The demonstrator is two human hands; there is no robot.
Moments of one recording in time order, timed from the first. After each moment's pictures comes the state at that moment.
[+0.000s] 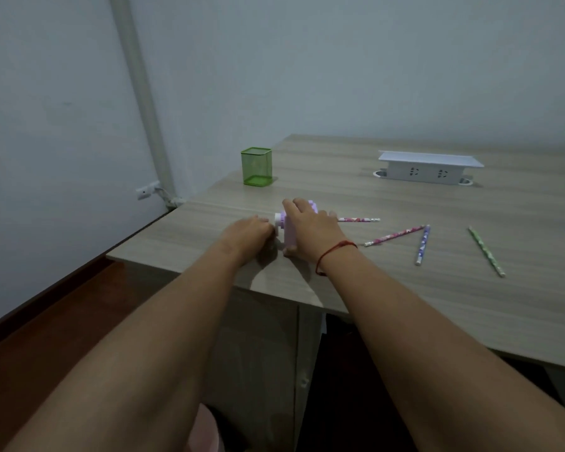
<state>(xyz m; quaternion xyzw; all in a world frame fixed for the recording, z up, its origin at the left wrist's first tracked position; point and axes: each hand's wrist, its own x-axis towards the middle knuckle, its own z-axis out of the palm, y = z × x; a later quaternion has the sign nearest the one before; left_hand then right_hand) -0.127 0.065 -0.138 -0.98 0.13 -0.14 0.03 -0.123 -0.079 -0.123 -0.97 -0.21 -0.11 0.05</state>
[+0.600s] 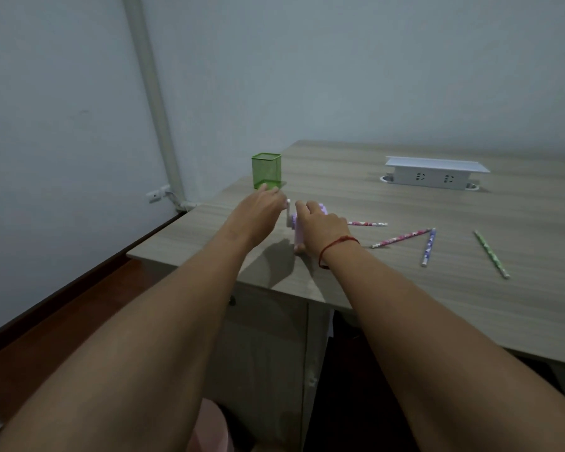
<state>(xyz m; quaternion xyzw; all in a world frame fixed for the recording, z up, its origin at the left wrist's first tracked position) -0.138 0.065 -0.099 -0.94 0.17 -0.29 -0.01 -0.135 -0.077 -0.112 -0.97 -0.19 -0.12 0.02</state>
